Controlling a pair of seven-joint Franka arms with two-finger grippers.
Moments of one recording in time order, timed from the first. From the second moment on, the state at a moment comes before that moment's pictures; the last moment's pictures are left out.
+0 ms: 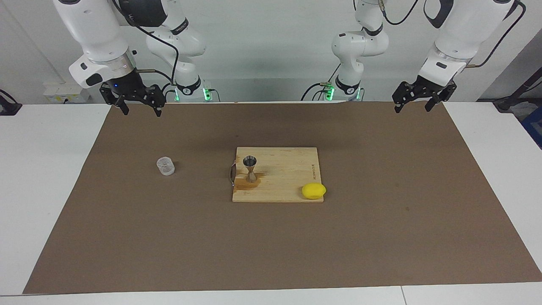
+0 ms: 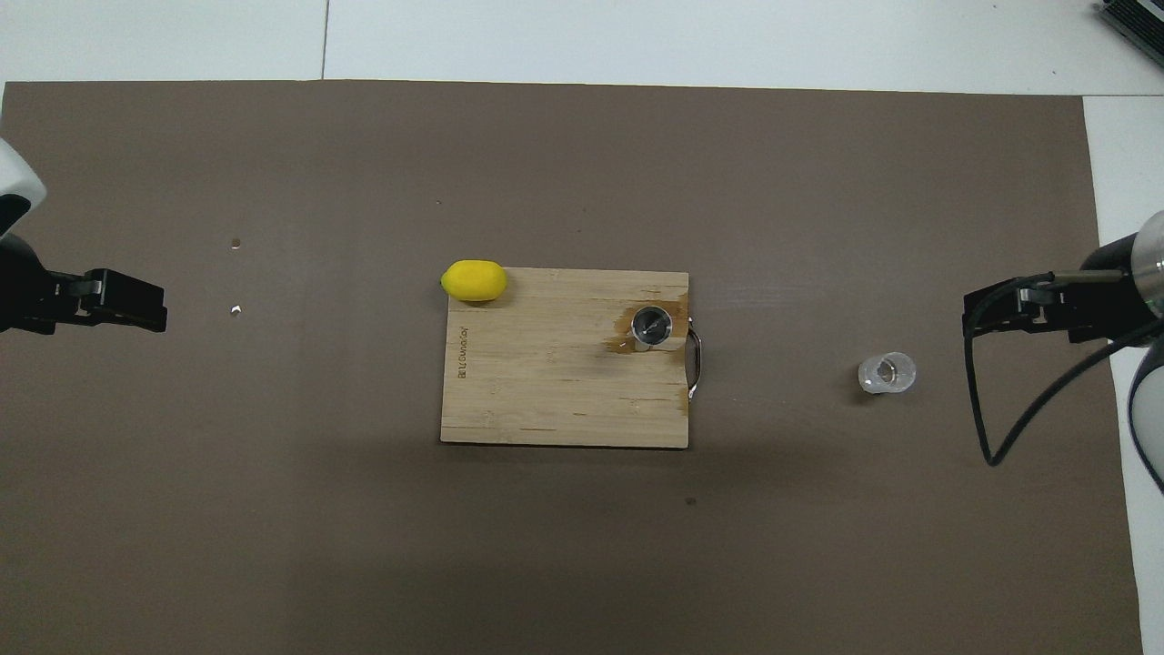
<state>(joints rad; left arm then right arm) 0.01 -0.06 -0.10 -1.63 0.01 1.53 -0.06 -0.04 -0.06 0.09 -1.66 -0.02 1.55 0.12</state>
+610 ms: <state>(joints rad) 0.01 -0.06 -0.10 -1.63 0.01 1.53 -0.06 -0.04 -0.06 0.09 -1.67 -0.02 1.55 0.12</state>
